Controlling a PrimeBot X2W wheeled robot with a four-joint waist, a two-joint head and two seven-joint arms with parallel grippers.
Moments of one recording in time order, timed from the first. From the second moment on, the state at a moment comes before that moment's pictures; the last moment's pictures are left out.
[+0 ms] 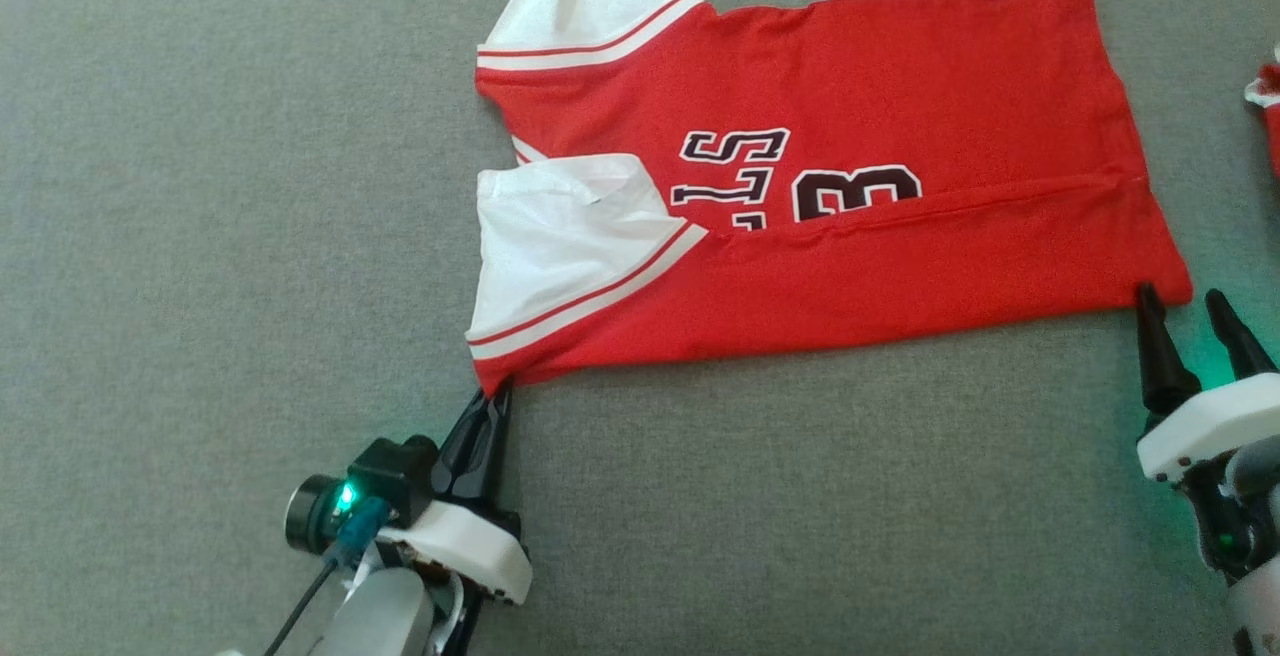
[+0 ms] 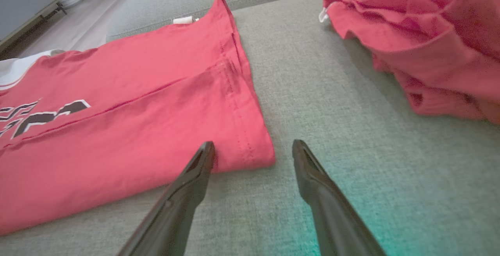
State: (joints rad) left arm -0.27 0.07 -0.40 0.61 -0.28 -0.09 -0.26; right arm -0.26 -0.35 0.04 0.56 0.52 0.13 -0.06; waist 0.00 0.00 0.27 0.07
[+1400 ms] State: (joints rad) left arm 0.08 0.18 -0.48 0.35 -0.29 -0.05 -0.16; right arm 0.09 -0.36 0.00 0.42 0.63 0.13 -0.02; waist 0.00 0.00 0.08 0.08
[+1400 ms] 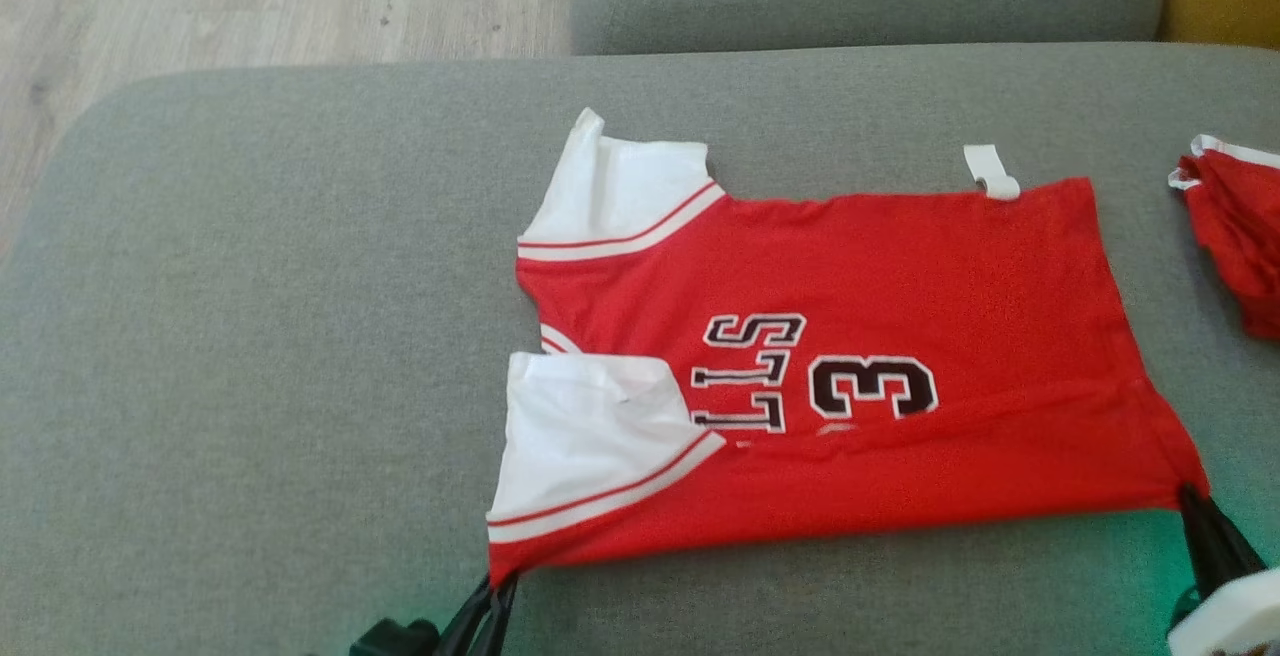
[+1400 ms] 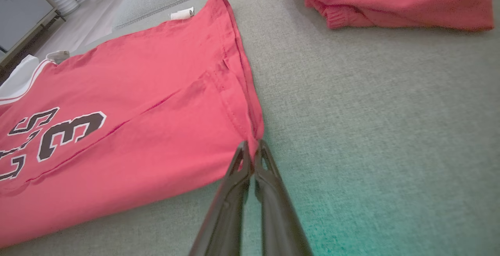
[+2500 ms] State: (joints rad) left arm -0.21 0.29 -0.41 0.03 -0.35 -0.02 0.18; right arm 0.11 -0.30 -0.09 0.17 0.50 0.13 0.07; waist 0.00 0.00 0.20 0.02
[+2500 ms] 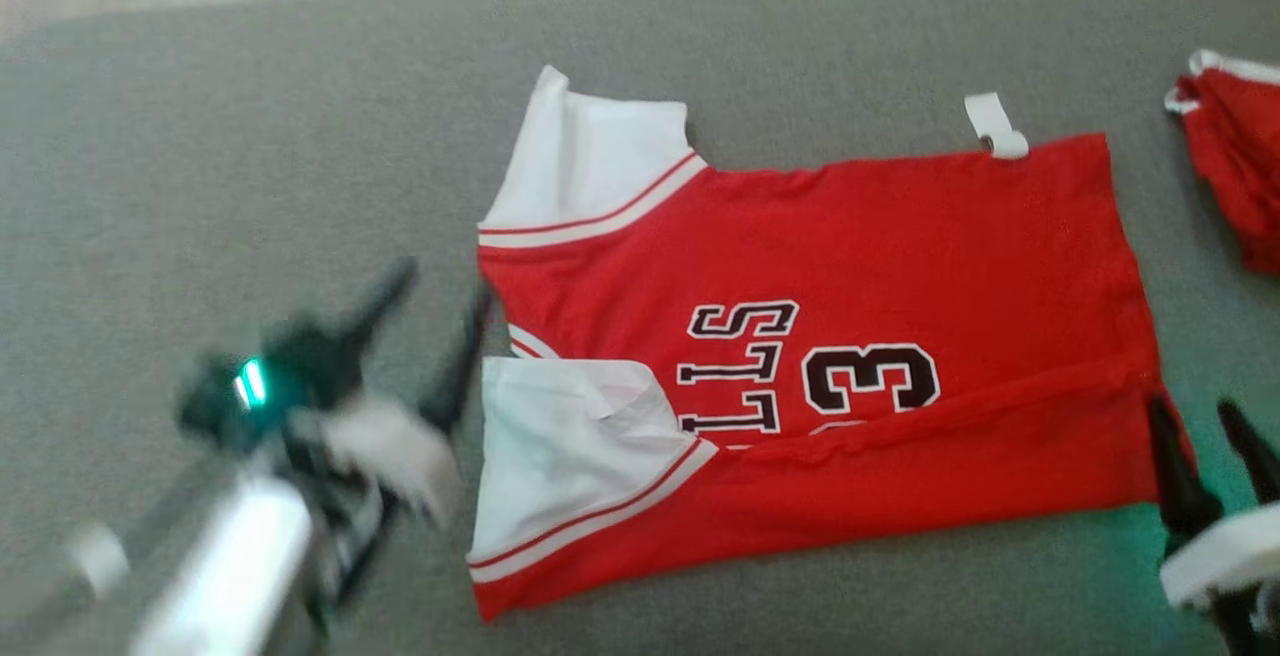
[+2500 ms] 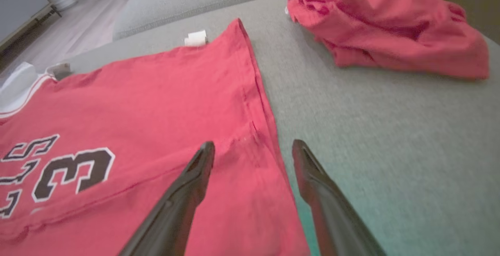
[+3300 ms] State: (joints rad) left arm -0.95 0.41 -0.50 0.46 -0.59 -0.13 0.66; right arm -0.10 -0.29 0.00 0.18 0.50 0.13 0.04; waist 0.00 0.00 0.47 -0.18
